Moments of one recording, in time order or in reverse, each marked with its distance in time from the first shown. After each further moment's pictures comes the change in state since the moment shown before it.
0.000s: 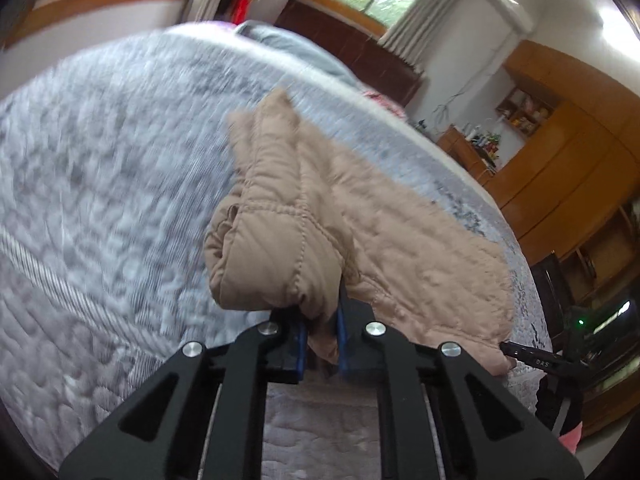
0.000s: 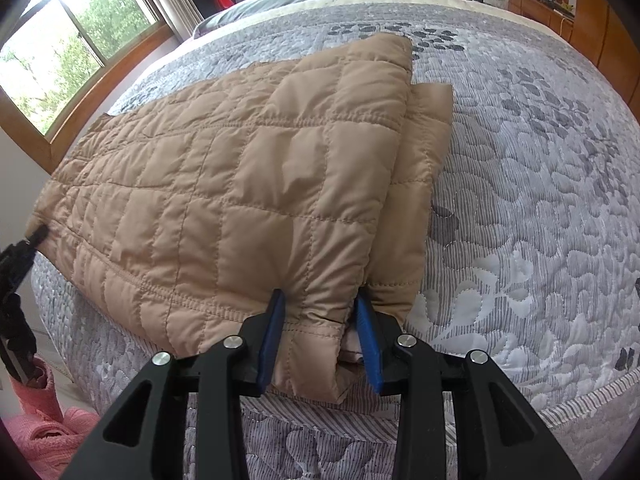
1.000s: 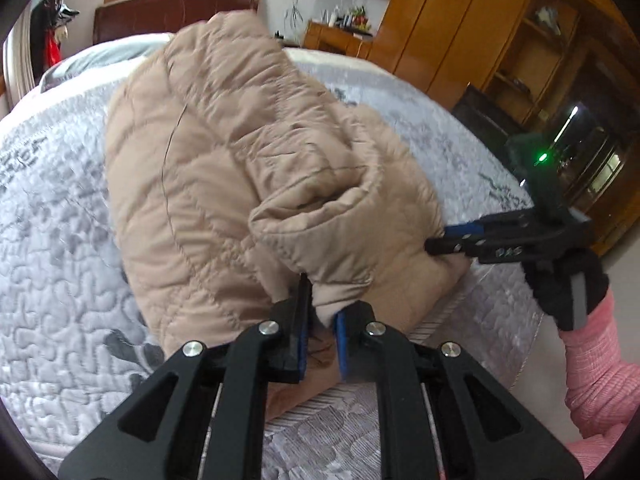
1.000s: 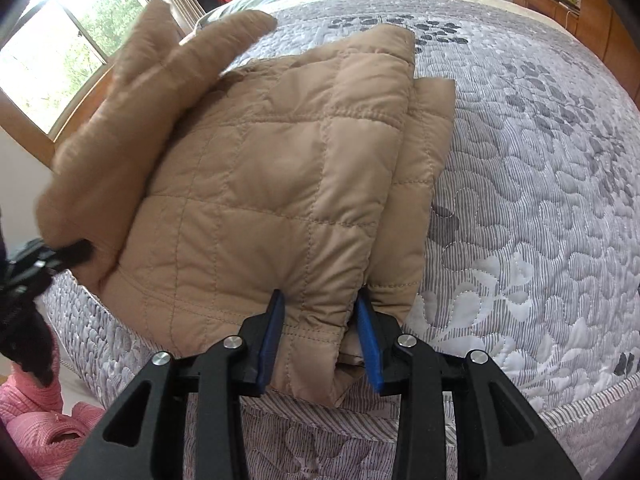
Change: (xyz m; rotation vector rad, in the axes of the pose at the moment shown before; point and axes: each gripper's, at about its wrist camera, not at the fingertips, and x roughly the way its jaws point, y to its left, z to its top) left arm 0.100 -0.161 -0.053 0.561 0.295 -0.216; right arm 0.001 -0.004 0.005 0.000 0.036 0.026
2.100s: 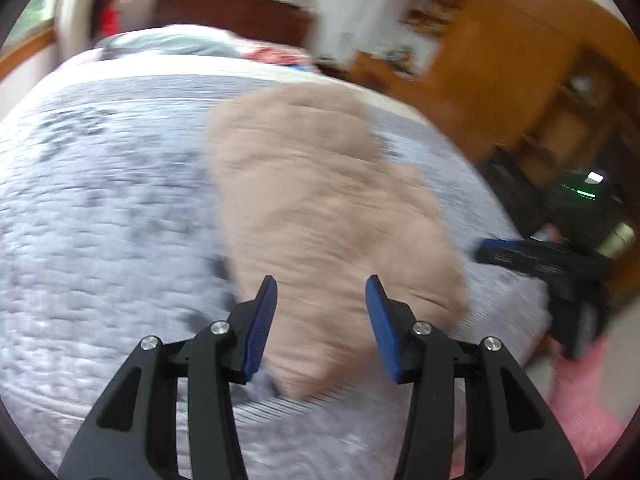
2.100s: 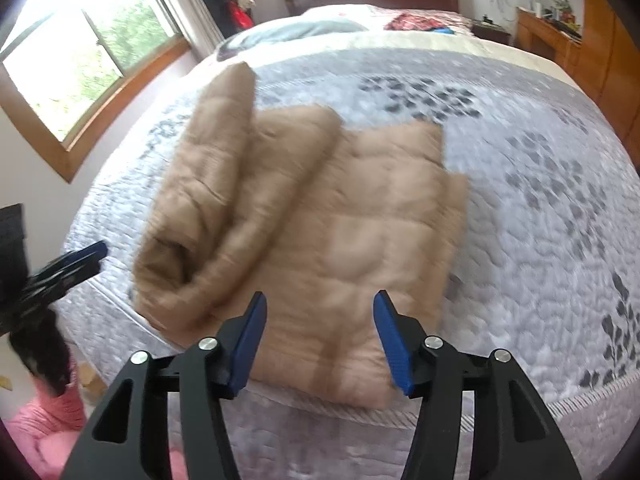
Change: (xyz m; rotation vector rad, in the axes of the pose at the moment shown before) left arm -0.090 0.070 -0.004 -0.233 -0.089 0.094; right arm -0.065 0.050 0.039 -0.043 -0.094 0.011
